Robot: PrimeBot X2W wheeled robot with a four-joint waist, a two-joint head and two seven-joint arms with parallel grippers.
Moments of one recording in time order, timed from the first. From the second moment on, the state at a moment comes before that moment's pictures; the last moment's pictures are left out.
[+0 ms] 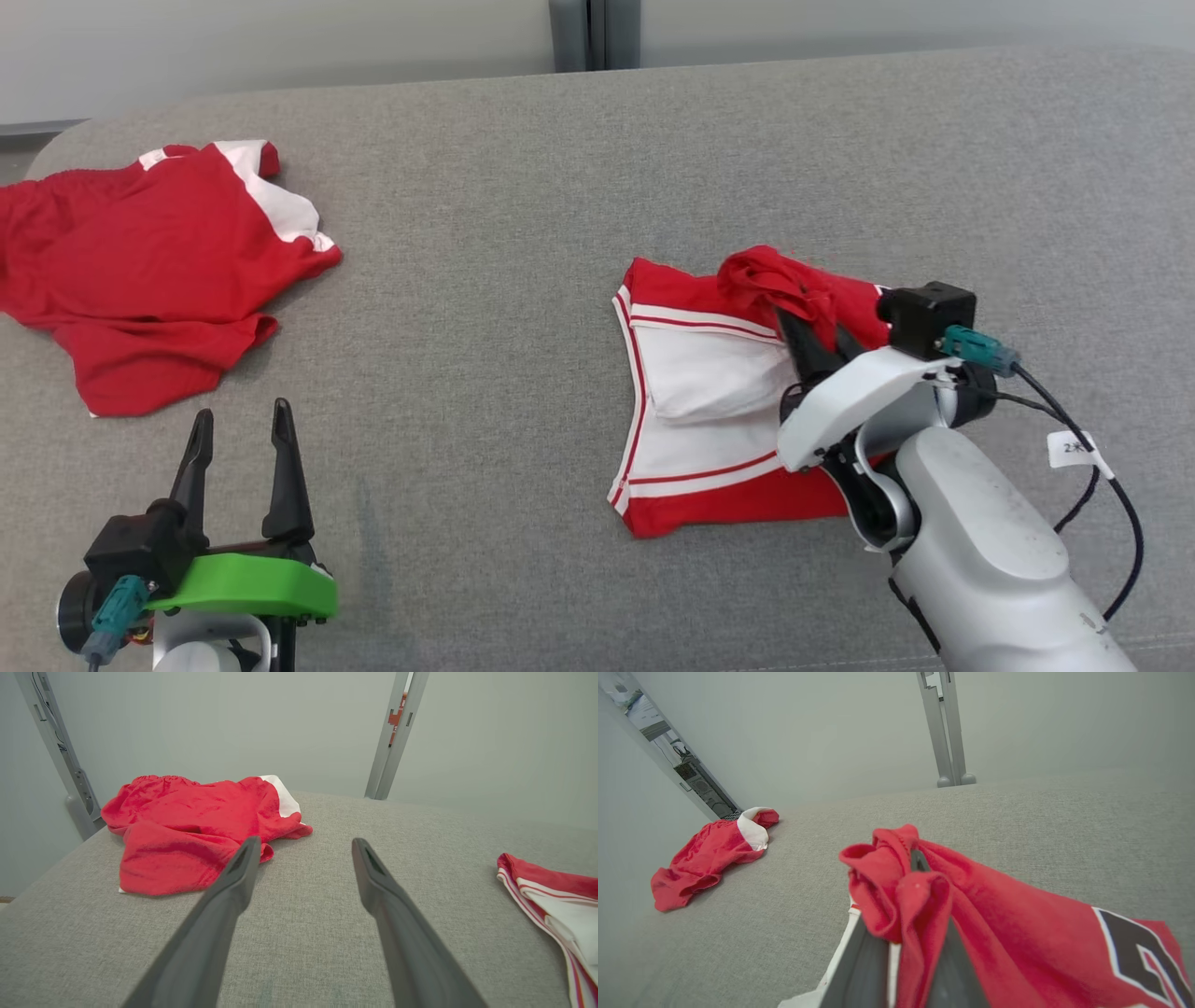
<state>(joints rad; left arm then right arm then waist) -0.09 0.05 0.08 0.23 -0.22 -0.13 -0.26 -0.50 -0.11 0.34 0.51 0.48 0.13 -0.14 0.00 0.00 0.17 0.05</state>
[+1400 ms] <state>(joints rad) -0.07 0.05 0.08 0.25 -0.22 -0.13 -0.26 -0.19 -0.18 0.10 0.17 0.39 0.13 -0.26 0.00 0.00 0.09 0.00</state>
